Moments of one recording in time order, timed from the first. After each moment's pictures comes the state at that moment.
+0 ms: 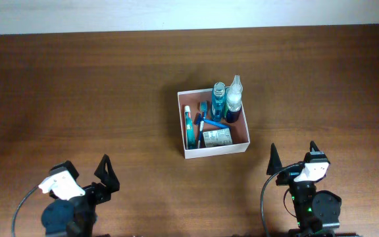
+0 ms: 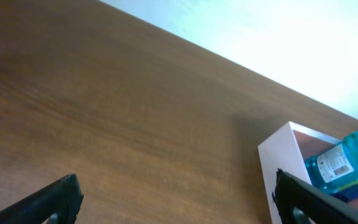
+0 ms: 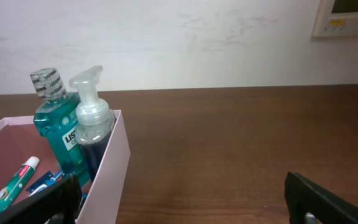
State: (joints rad) left arm 0.16 0.15 0.42 -0.63 0.08 -0.37; right arm 0.04 0.01 0.01 -0.07 0.00 0.05
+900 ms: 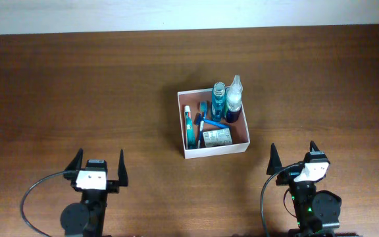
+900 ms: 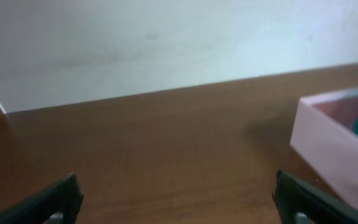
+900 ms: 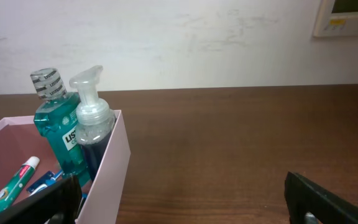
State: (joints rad) left arm 0.05 0.02 0.07 -0.14 0.08 0.14; right arm 0.04 0.01 0.01 -0.07 0.00 0.05
